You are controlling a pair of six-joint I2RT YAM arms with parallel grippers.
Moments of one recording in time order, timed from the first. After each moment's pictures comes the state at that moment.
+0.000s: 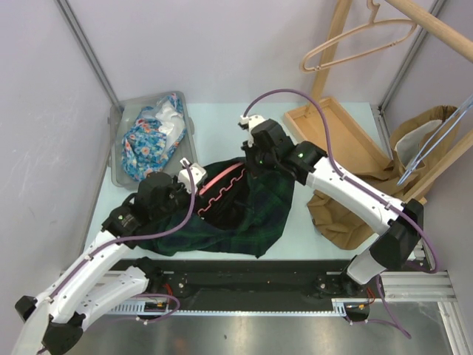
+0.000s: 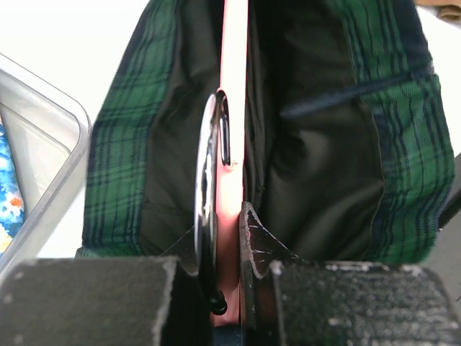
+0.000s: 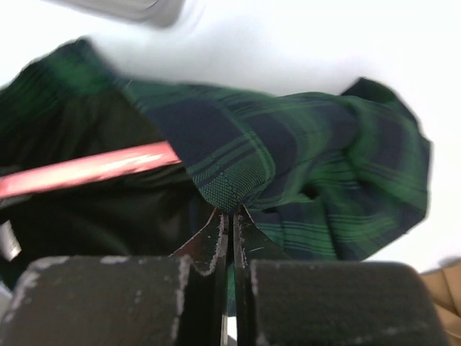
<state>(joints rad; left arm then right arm) -0.61 0.76 0.81 -0.58 0.08 0.13 0.81 1.56 1.56 -0.69 0.08 0.27</state>
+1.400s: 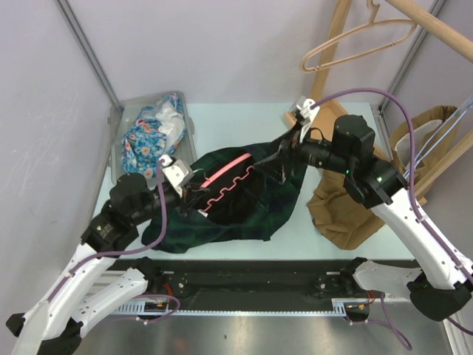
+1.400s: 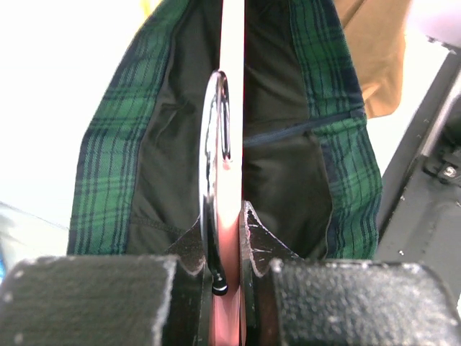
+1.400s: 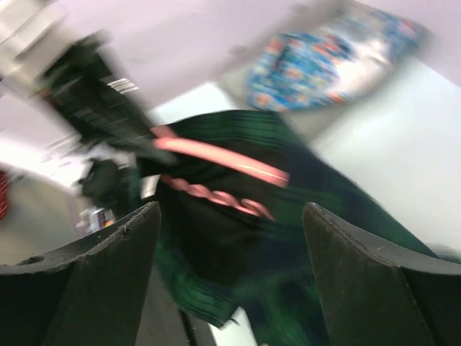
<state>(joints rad) -0.61 0.64 0.89 -0.46 0.30 0.10 0.64 1.12 1.42 -0.45 -0.47 0.12</state>
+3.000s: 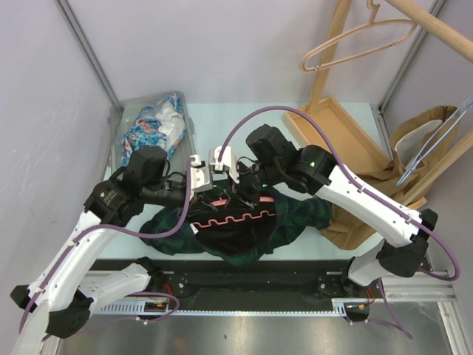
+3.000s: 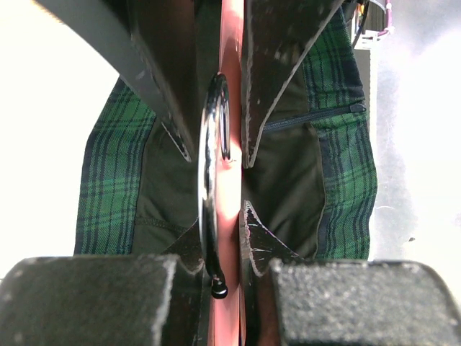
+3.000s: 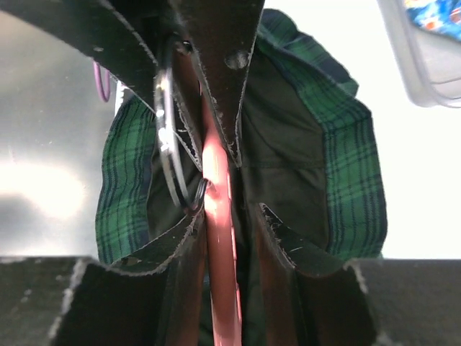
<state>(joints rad) -0.61 0.95 1.27 -0.97 0.72 0.46 1.00 1.50 1.73 -0.90 -0.51 -0.32</state>
